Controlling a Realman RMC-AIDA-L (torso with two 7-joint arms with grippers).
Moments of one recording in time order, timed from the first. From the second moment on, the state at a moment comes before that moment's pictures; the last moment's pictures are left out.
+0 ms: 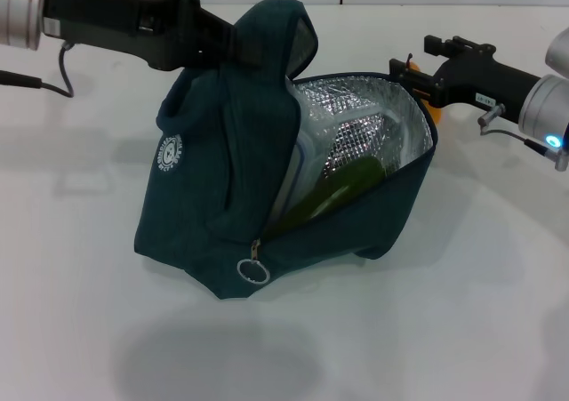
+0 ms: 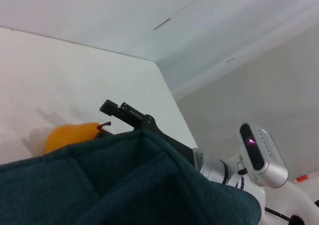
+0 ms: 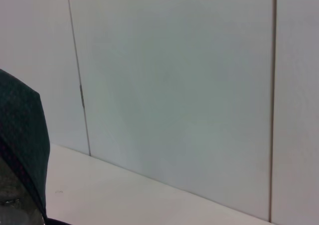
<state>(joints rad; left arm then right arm) -0.73 -1.93 0.77 0.91 1.97 1.83 -2.62 0.83 2.03 -1.18 -0.08 -0.99 -0.93 0.81</state>
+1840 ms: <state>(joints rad) -0.72 -1.92 0.77 0.91 1.97 1.83 -2.61 0.71 2.03 -1.20 -0.25 -0.94 -1.00 0.80</state>
